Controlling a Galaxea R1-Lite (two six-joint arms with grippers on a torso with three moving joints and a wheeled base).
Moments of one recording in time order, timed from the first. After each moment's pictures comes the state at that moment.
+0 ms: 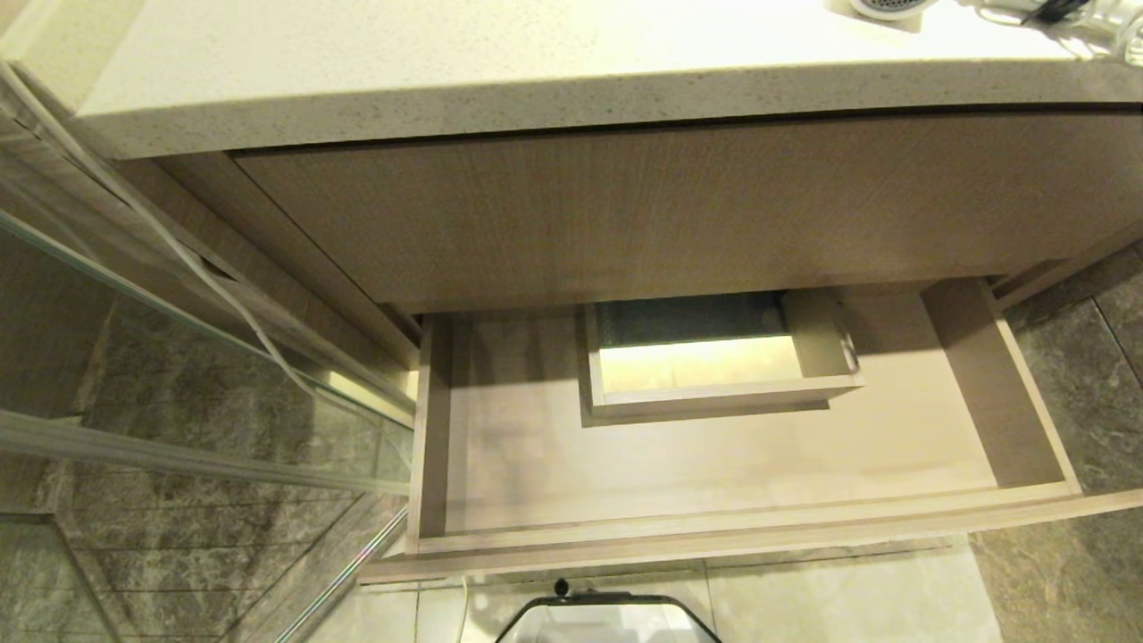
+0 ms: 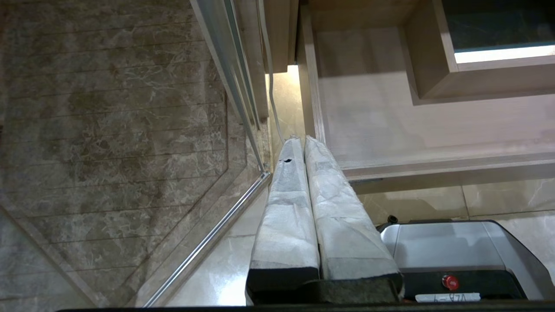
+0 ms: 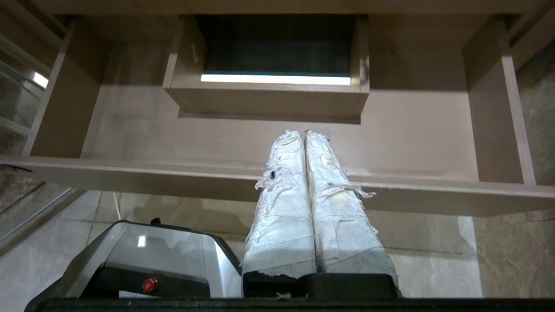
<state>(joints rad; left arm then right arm) 0.00 0.00 0.00 0.00 0.00 0.00 0.14 0.00 0.00 -0.11 0.01 -0.04</state>
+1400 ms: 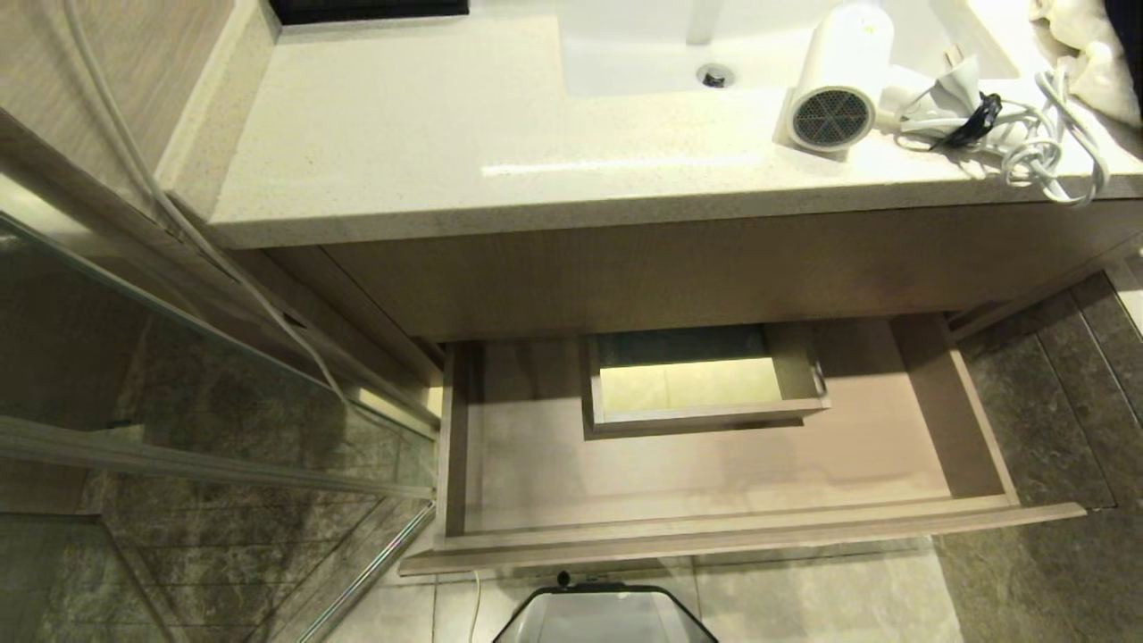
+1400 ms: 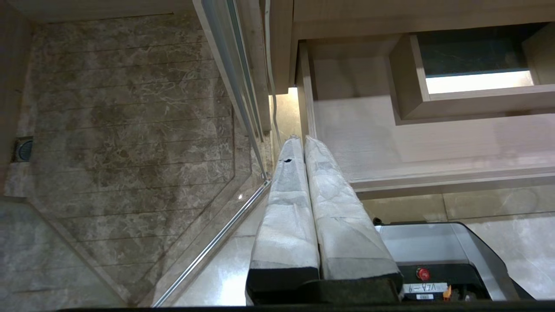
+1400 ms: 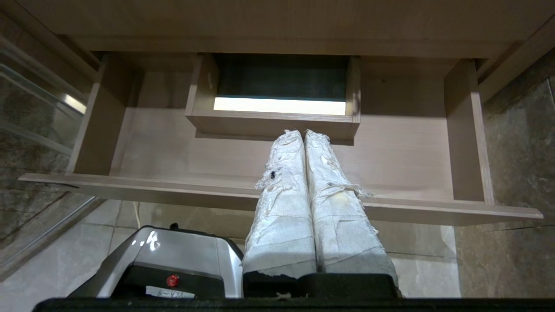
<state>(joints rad) 0.00 0.00 0.00 0.00 0.00 0.00 0.14 0.00 0.00 -0.11 0.01 -0.04</state>
